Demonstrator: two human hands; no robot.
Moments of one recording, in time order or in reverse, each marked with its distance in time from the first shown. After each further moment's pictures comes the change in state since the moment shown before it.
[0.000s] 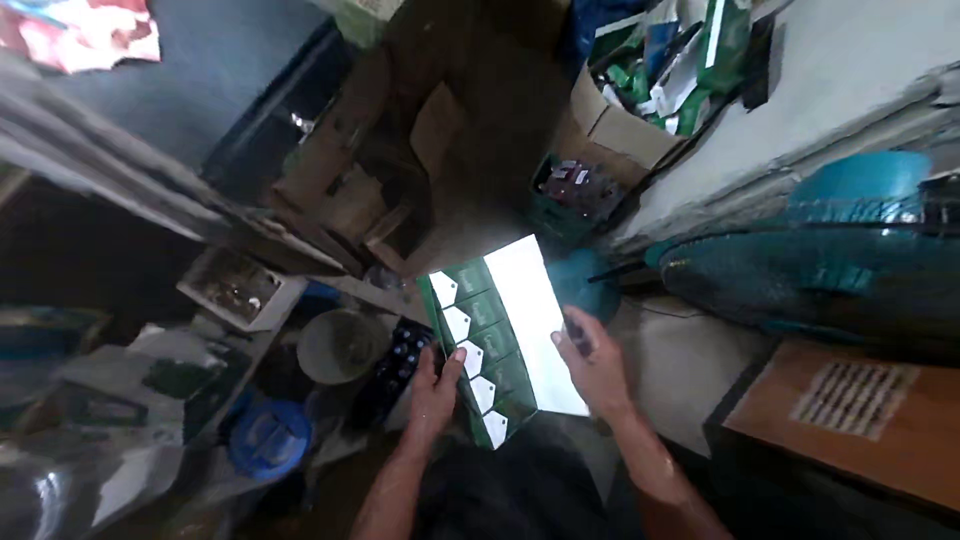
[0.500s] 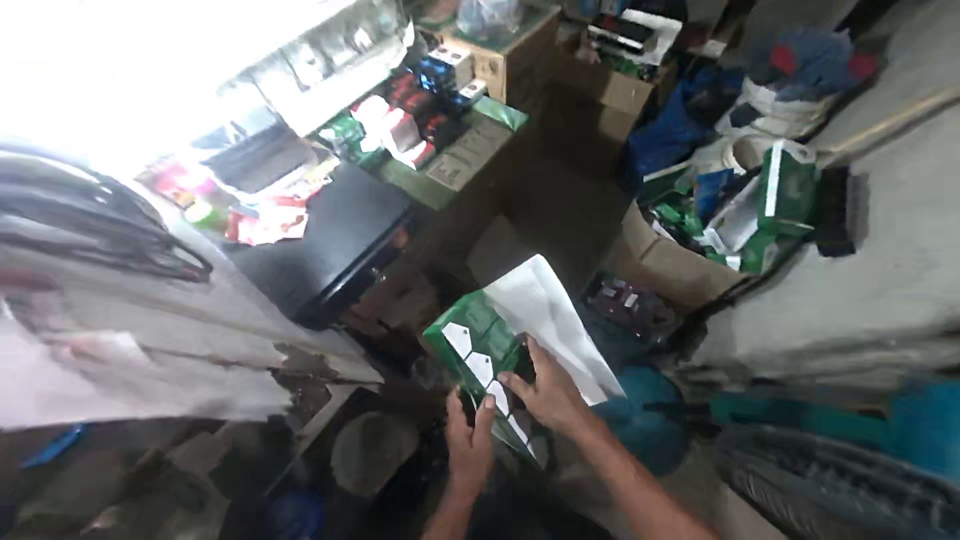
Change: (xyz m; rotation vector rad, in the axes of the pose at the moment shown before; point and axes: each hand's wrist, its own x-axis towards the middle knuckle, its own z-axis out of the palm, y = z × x) left_hand 0.121 0.093 0.061 -0.137 0.408 0.323; right_hand 0.214 -0.076 0.020 -0.081 -0.494 -0.125
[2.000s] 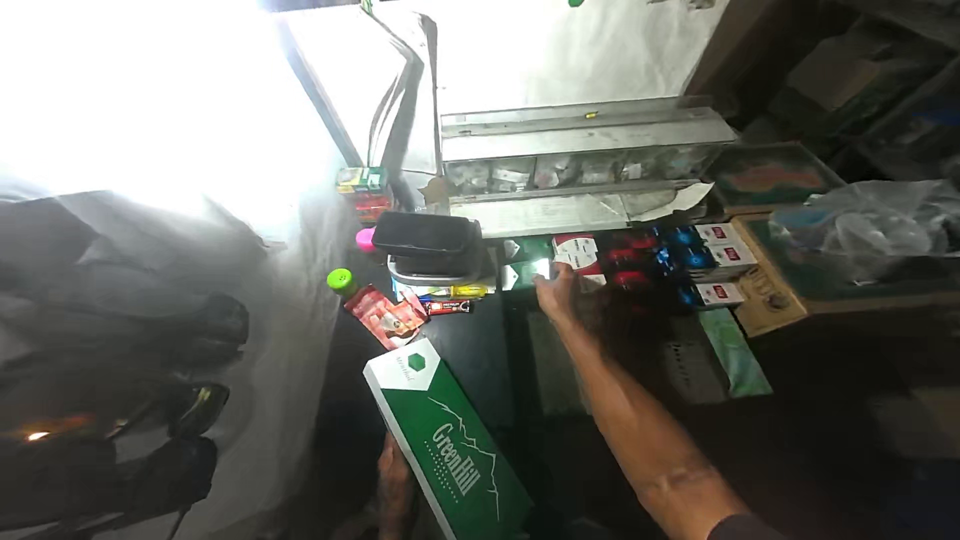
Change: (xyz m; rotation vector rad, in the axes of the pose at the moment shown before) left_hand 0.340 0.037 -0.035 -0.144 1.024 -0.296; right_hand 0.590 -0.305 0.021 -0.009 -0.122 -0.299
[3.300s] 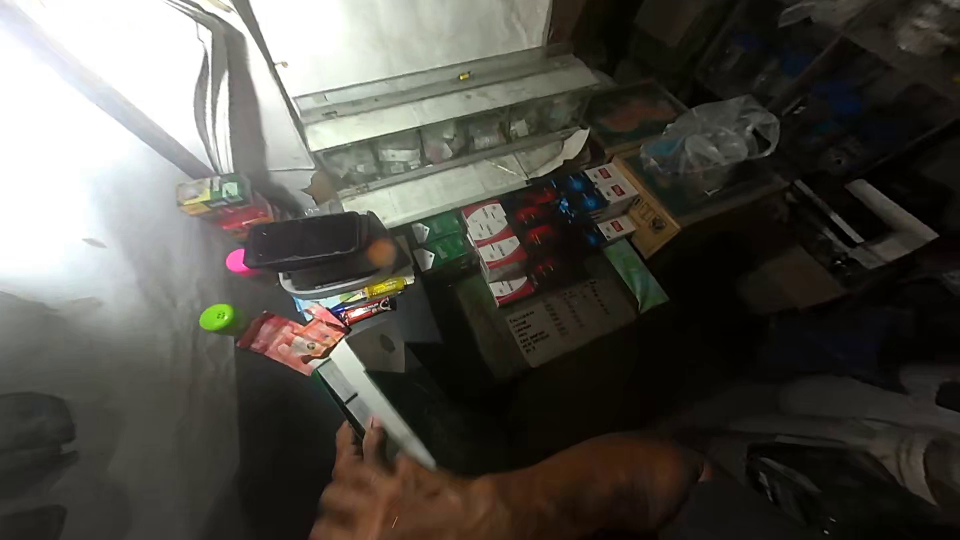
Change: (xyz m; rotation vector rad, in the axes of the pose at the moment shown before) left_hand -0.002 0.046 0.029 0.345 -0.174 0.066; right_hand -0.273 -0.051 -0.024 -0.323 -0.719 -1.103
